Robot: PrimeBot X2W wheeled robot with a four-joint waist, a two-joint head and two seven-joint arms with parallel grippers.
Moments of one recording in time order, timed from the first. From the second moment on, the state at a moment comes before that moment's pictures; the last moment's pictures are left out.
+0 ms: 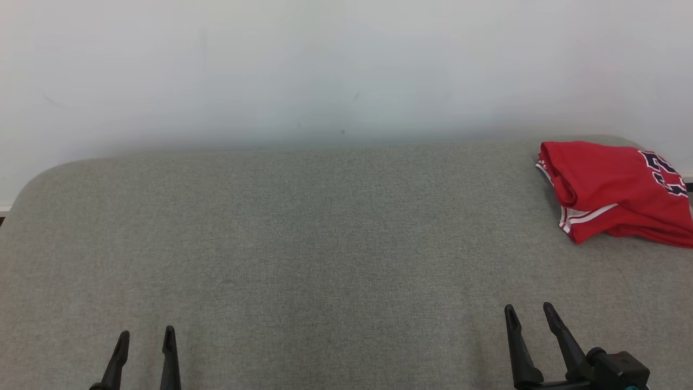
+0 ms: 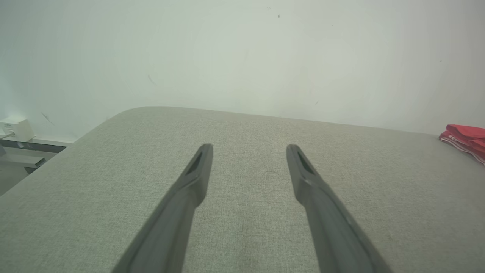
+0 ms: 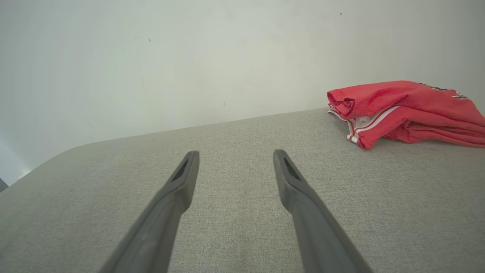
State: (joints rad) left arm 0.08 0.05 0.12 0.14 -0.14 -0.11 -0.26; right arm 0.02 -0.11 0.10 0.23 0.29 0.13 -0.26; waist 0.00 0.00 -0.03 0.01
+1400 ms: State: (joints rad) left arm 0.06 0.04 0.11 0.21 -0.51 -0.12 -0.16; right arm 0.02 -0.10 0.07 0.28 0.64 0.13 -0.17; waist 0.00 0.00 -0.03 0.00
